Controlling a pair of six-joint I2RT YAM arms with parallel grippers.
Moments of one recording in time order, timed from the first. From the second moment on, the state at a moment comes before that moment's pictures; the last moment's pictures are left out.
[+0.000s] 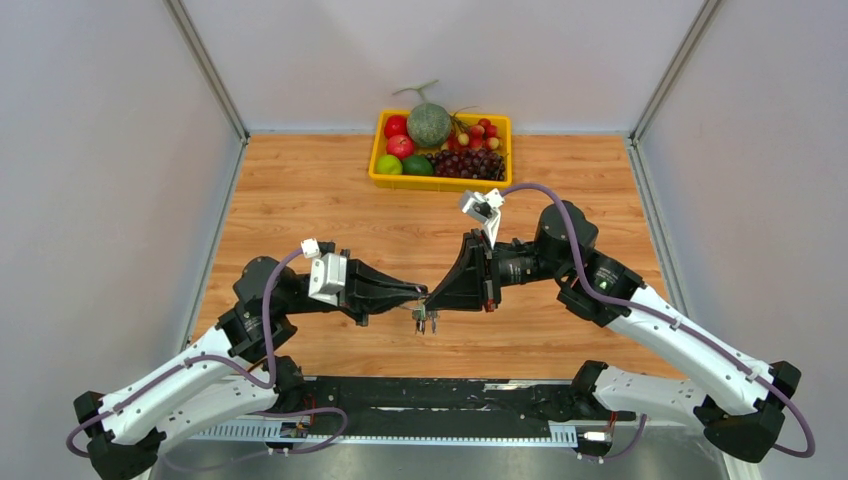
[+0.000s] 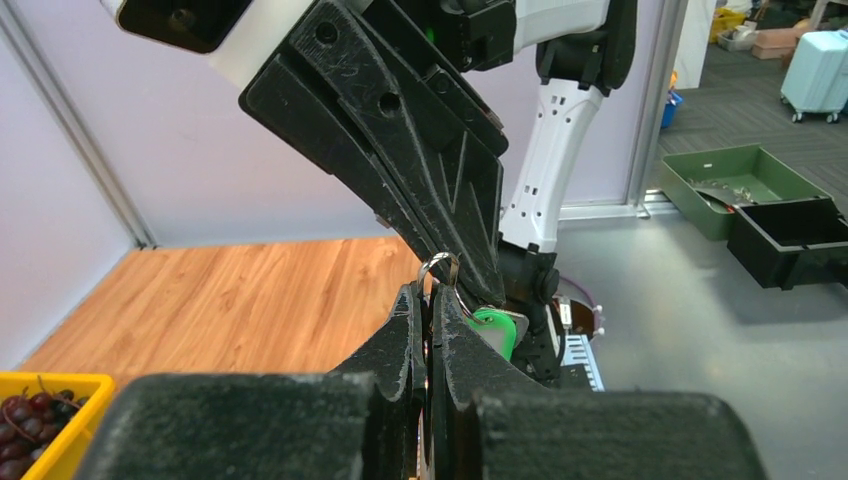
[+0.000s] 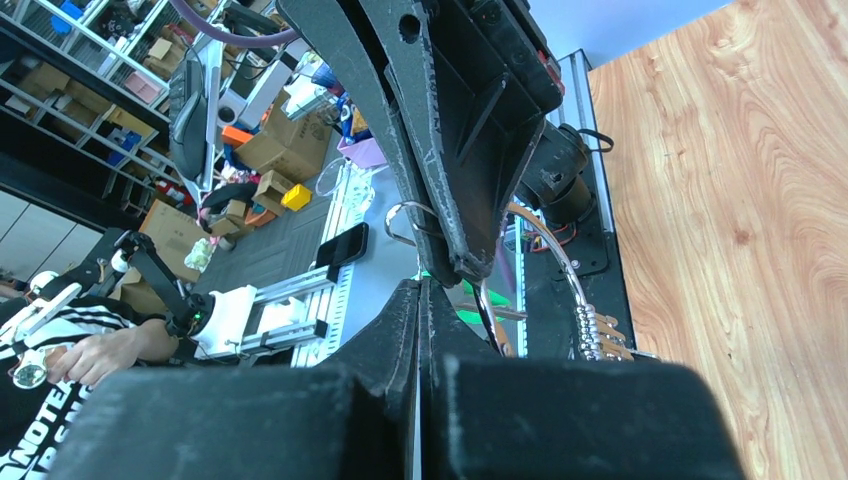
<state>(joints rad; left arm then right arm) -0.93 0.67 0.74 0.24 0.63 -0.07 0.90 0.99 1.10 -0.14 -0.81 0.61</state>
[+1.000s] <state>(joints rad) -0.93 0.68 0.74 0.29 0.69 -0.08 0.90 0.99 1.10 -0.11 -0.83 0.70</state>
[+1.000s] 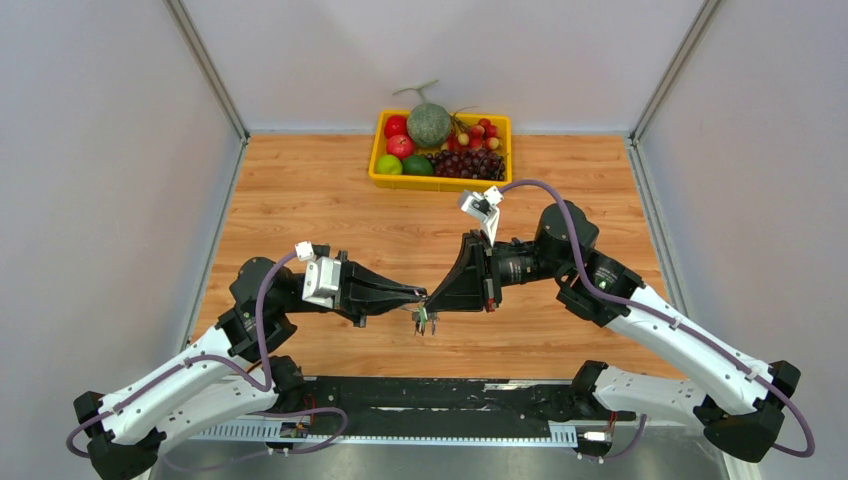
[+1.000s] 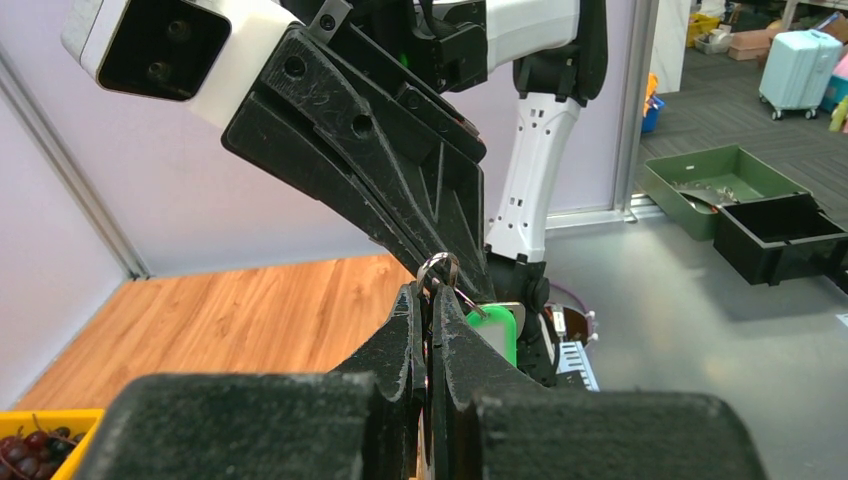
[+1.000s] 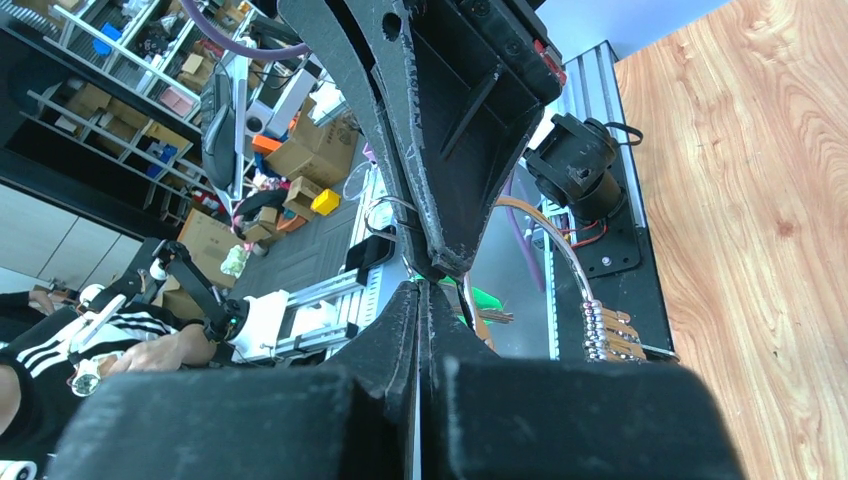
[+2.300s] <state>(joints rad) -0.97 0.66 0.71 0.25 0.56 0.00 0.89 0.98 1.13 -0.09 -0.73 0.77</state>
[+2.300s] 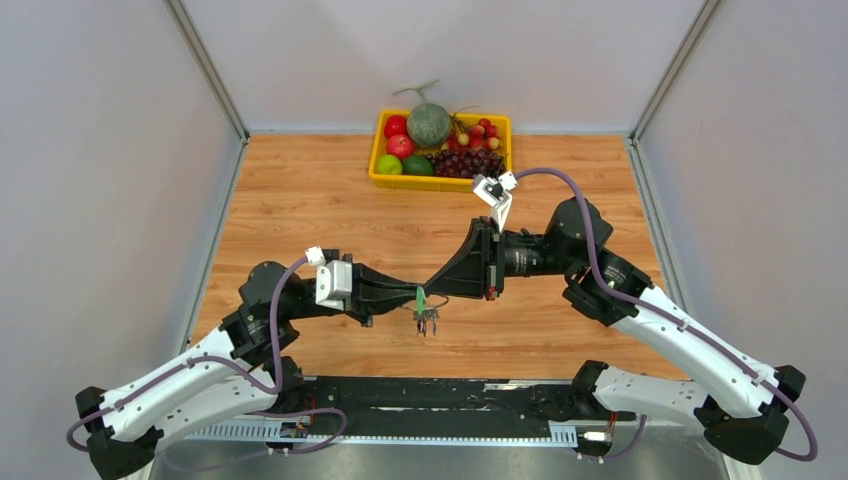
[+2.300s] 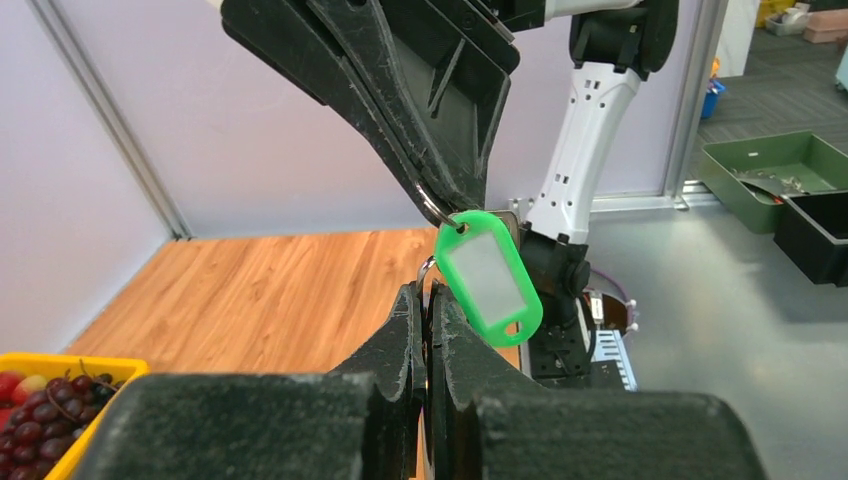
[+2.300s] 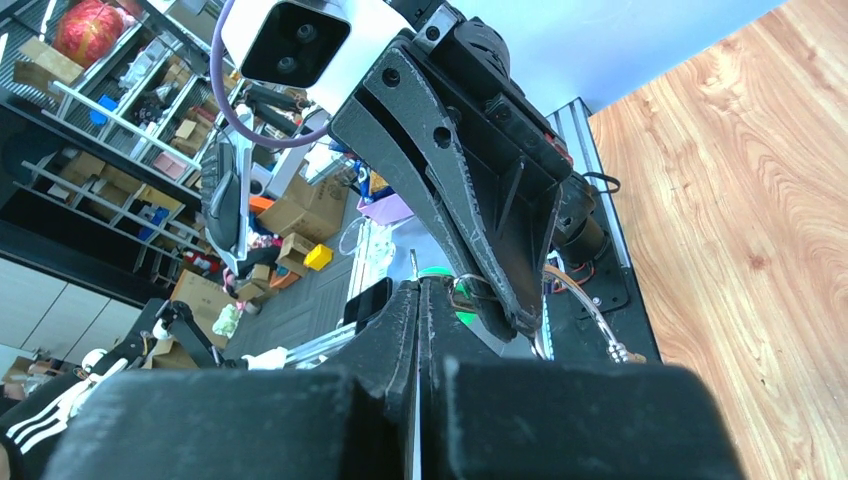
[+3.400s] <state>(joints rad) -0.97 0.61 0.65 0.28 0.36 0.13 0.83 1.01 1.09 -0.13 -0.80 0.91</state>
